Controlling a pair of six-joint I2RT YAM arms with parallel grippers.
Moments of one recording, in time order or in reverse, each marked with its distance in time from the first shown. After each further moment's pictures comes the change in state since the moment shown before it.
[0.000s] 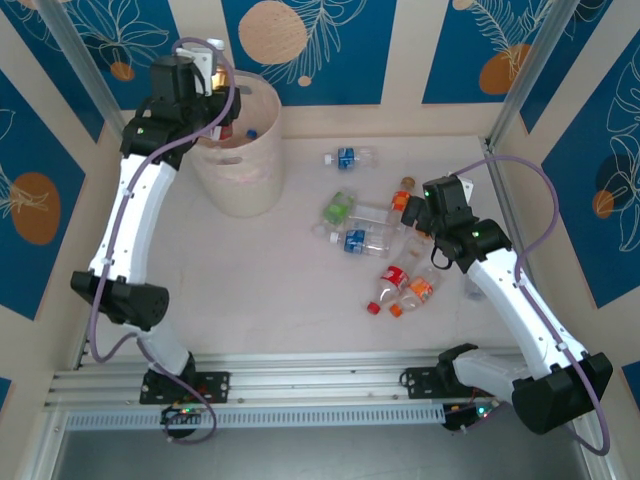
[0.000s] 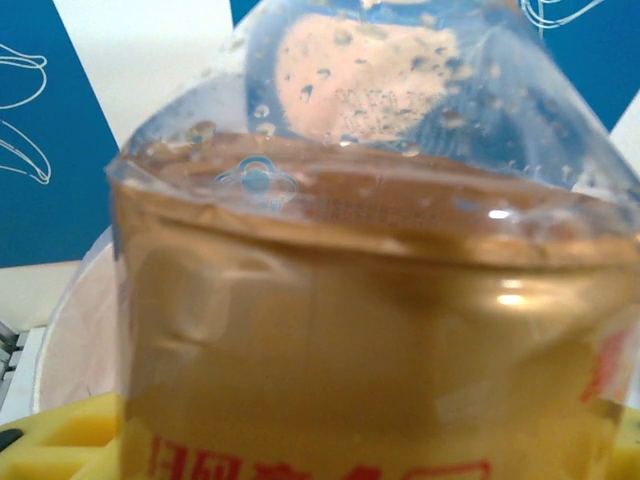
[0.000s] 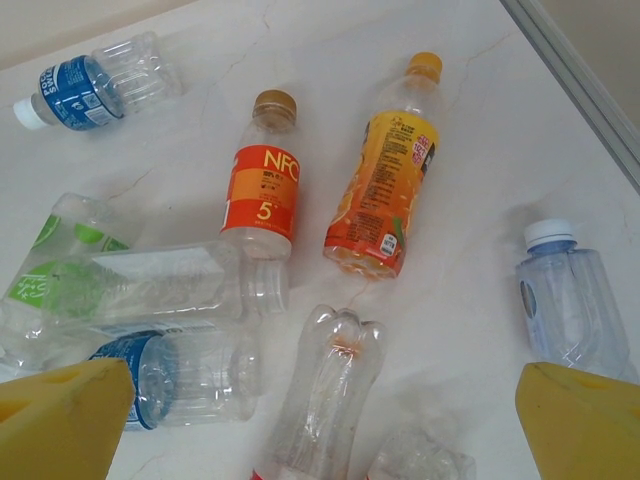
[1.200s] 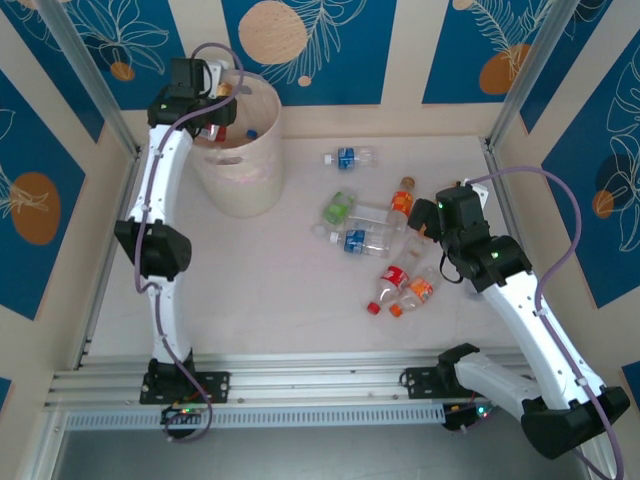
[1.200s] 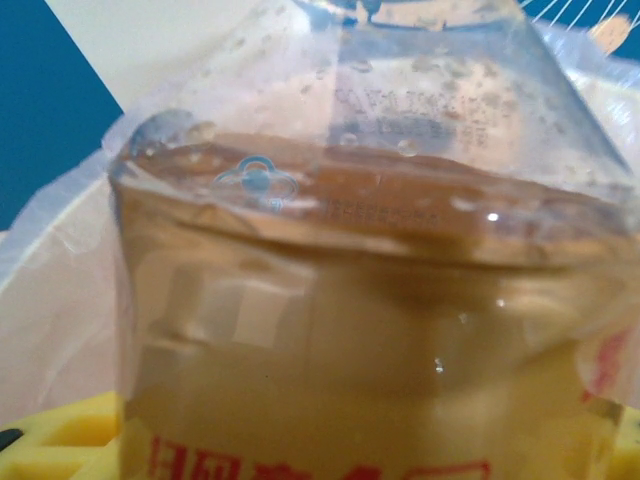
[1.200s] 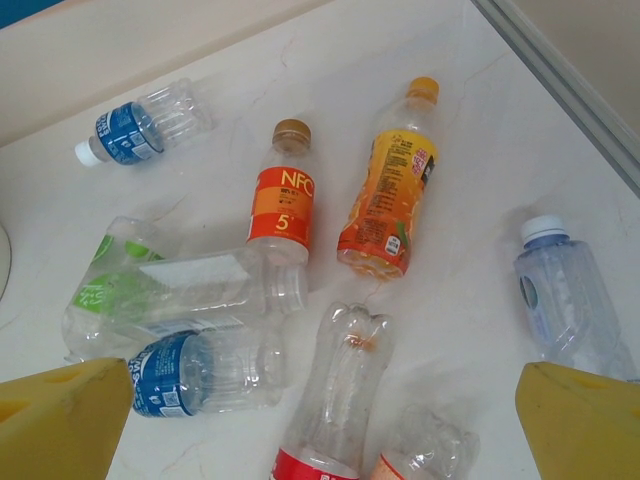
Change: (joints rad) left arm 0.127 0.458 0.355 -0.135 0.052 0.151; right arm 0.026 -0.138 -0.001 -0.054 0.008 0.056
